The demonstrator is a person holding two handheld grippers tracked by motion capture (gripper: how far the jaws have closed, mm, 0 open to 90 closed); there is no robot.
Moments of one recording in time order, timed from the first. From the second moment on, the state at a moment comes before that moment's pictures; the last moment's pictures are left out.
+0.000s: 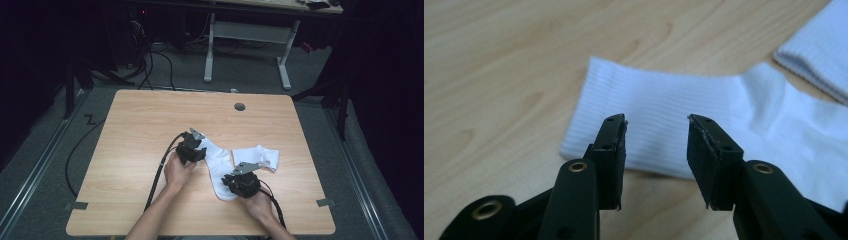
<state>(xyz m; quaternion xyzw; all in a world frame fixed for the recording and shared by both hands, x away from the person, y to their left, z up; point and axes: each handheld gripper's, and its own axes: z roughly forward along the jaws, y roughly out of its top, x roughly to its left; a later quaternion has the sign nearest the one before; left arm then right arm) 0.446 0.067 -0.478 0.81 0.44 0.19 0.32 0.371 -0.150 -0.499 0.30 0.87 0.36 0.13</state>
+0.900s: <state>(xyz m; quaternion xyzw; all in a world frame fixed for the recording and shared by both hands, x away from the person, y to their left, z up) 0.406 0.056 -0.488 0.83 0.41 0.19 0.33 0.405 -0.152 -0.470 0.38 0.81 0.42 0.14</state>
